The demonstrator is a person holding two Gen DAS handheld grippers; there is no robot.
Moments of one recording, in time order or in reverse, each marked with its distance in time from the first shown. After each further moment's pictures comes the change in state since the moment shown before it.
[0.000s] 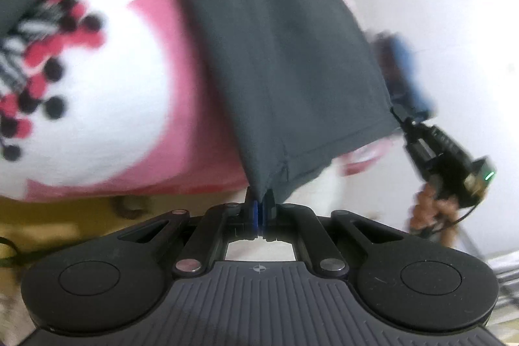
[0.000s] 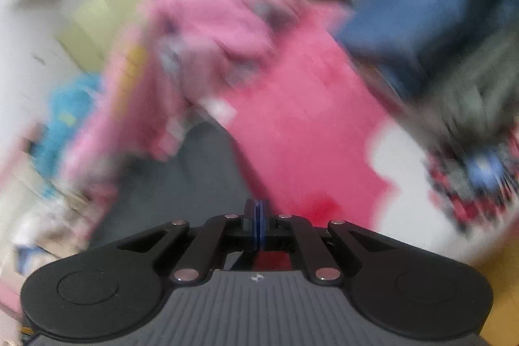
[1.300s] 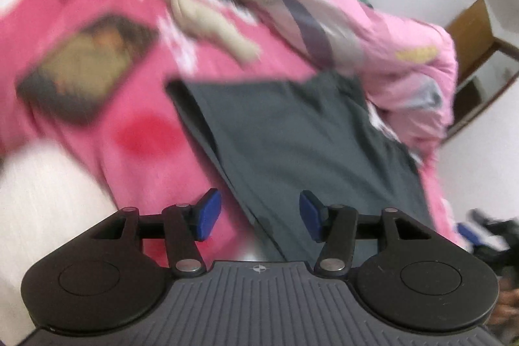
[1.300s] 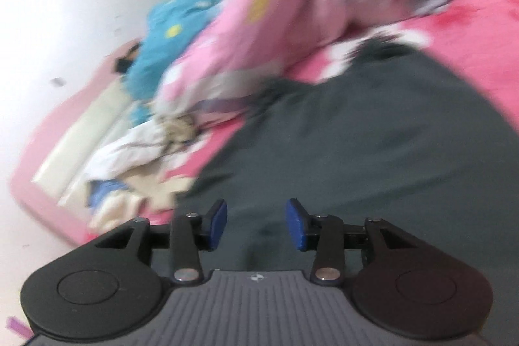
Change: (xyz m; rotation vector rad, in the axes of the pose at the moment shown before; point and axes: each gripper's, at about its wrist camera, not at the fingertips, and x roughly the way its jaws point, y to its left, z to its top) left arm -0.216 0.101 -0.019 -0.146 -0.904 0.434; right arm 0.118 0.236 -0.018 -0.189 0.261 0.526
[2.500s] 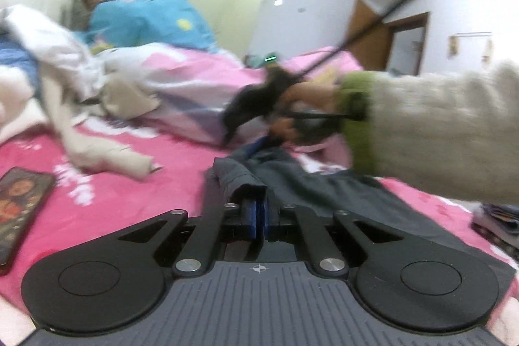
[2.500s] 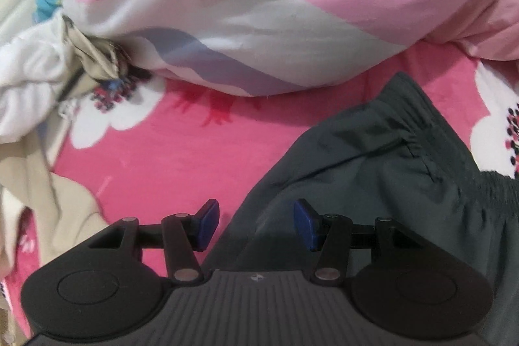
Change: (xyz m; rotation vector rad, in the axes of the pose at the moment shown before) left arm -0.006 -0.053 -0.030 0.460 -0.363 -0.240; right arm 0.384 0.104 0.128 -0.280 0.430 -0.454
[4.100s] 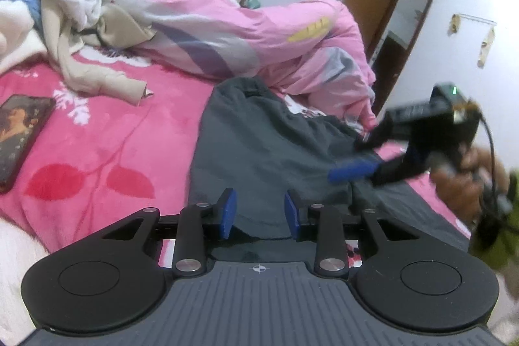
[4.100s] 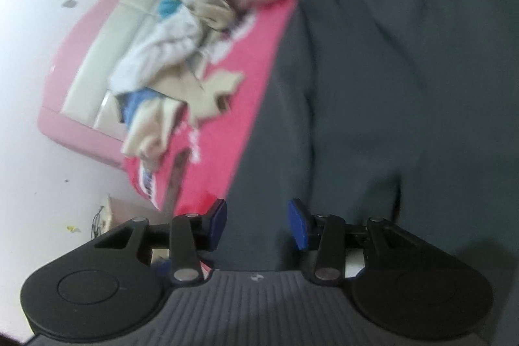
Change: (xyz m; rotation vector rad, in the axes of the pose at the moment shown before) left arm -0.020 0.008 -0.012 -0.120 0.254 -0.035; right arm -0.124 -0.107 -0.255 0.215 0.007 0.612
